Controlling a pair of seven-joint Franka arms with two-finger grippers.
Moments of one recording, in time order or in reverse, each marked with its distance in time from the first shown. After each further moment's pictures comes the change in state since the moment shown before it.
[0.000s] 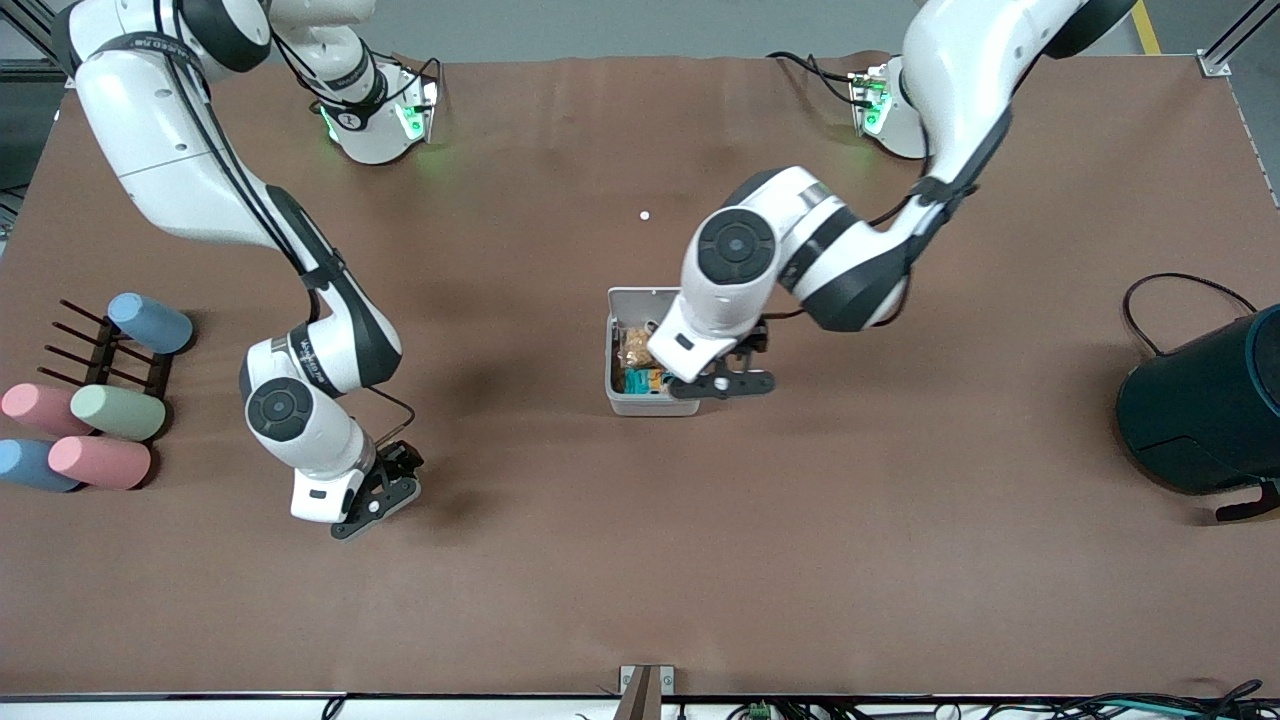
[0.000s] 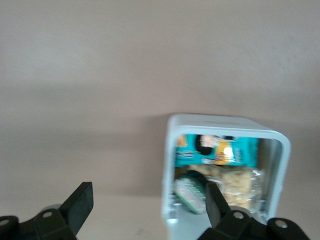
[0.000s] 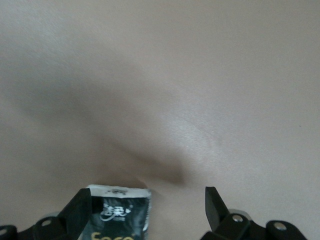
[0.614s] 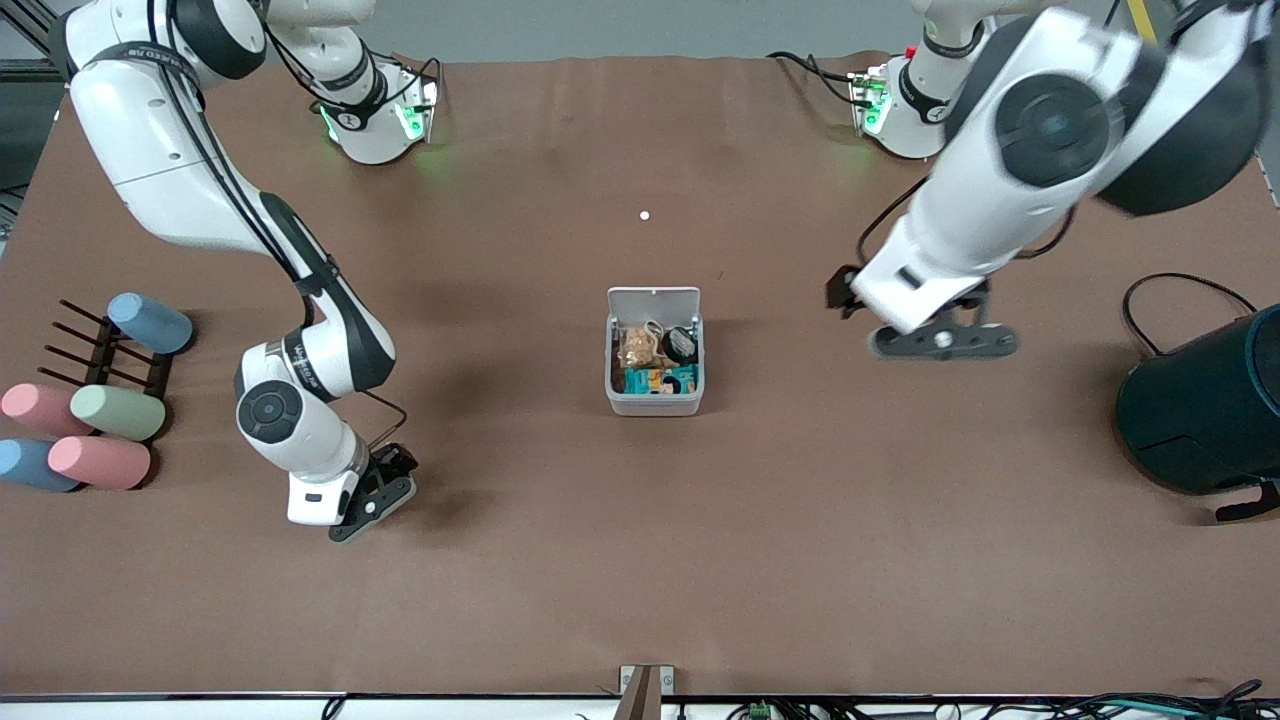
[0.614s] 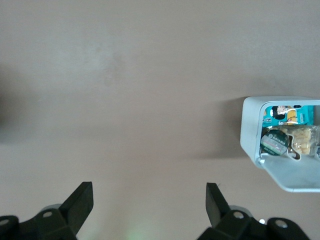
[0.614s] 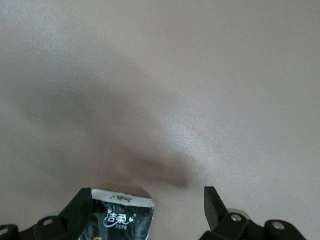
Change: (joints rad) left arm 0.328 -0.318 -0.067 -0.005 -0.147 -0.303 0.341; right arm -0.010 0.005 0.014 0.001 0.000 0.011 -0.029
